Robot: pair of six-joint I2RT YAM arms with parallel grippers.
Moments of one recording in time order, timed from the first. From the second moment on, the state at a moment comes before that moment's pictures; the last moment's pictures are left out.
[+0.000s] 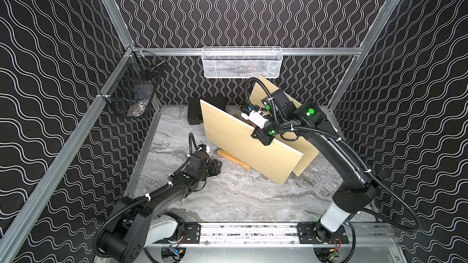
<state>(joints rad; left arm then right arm) -0.37 1.19 0.43 0.06 0.08 -0.63 0.76 1.73 2.11 -1.32 -0.09 -0.23</state>
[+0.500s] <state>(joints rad) -0.37 1.22 0.42 0.09 0.05 -0.64 0.79 1.82 2.23 -1.36 -0.11 -0.04</state>
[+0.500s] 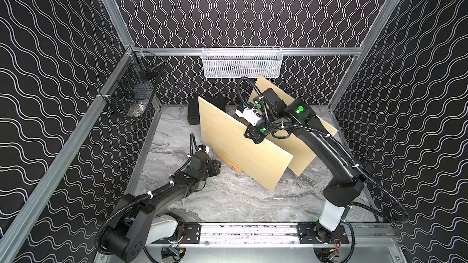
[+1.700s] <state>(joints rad) -0.34 1.08 0.48 -0.08 0.00 -0.61 0.70 1.99 2.39 -1.33 -0.17 0.06</state>
